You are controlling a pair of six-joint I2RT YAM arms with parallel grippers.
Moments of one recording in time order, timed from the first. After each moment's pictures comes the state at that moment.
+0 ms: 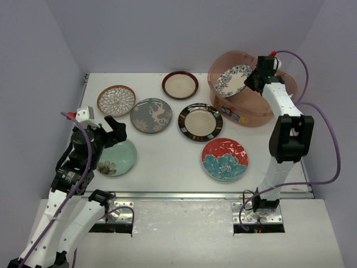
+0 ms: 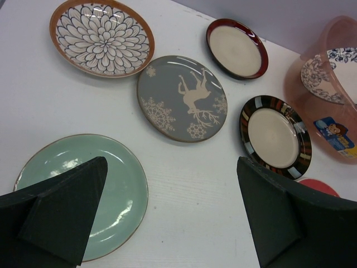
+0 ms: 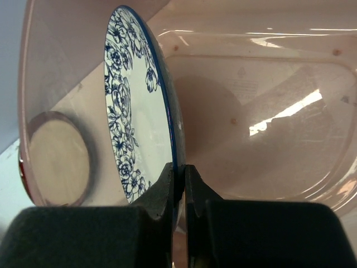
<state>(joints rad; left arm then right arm) -0.27 0.56 0.80 -0.56 -0.28 -0.47 -0.04 1.94 1.64 -0.35 0.13 0.61</state>
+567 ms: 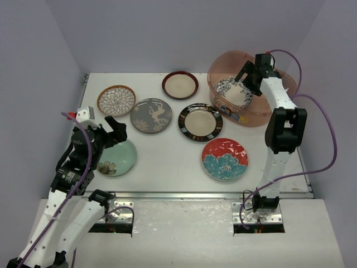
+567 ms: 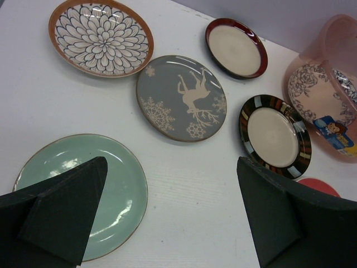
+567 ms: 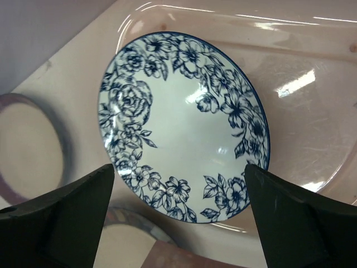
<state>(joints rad) -0.28 0.56 0.80 -0.56 -0.28 -0.47 -0.05 2.13 1.83 -0.50 0.07 0.54</state>
